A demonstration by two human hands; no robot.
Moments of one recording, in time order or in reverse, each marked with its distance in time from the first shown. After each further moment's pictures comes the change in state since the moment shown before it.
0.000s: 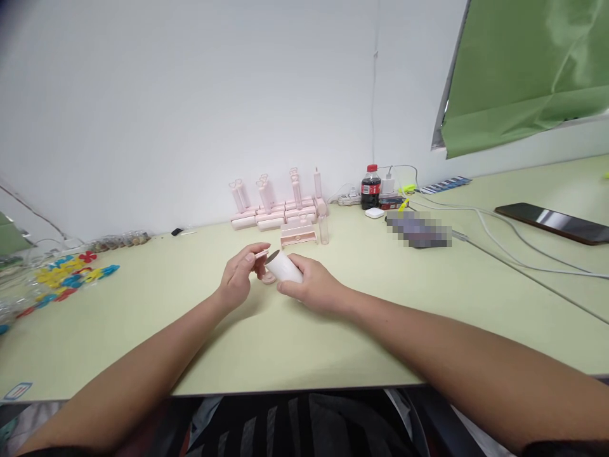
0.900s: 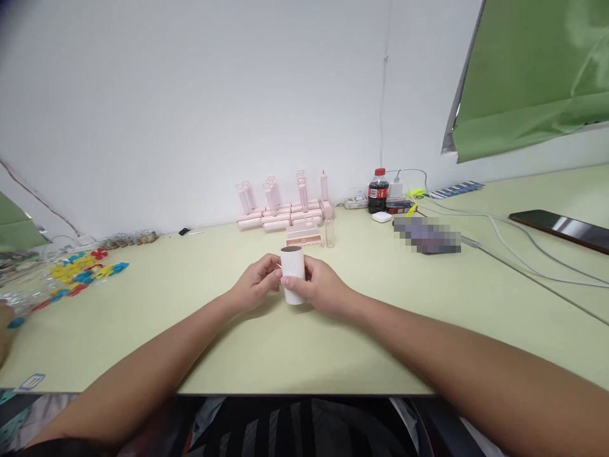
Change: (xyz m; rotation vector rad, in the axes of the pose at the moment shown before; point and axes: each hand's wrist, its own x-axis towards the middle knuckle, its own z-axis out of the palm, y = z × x) left_hand 0.000 -0.002 0.004 0.103 -0.298 -0.120; right_hand 0.003 0.009 0.000 0.220 -0.030 -0.021
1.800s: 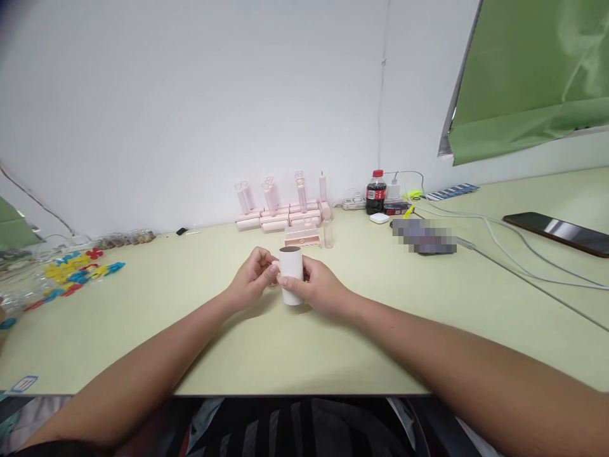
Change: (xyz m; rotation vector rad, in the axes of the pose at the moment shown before) left_hand 0.002 -0.009 -0.001 -0.067 0.127 0.038; right_hand -0.001 -0.002 0.003 -0.002 0.007 -0.030
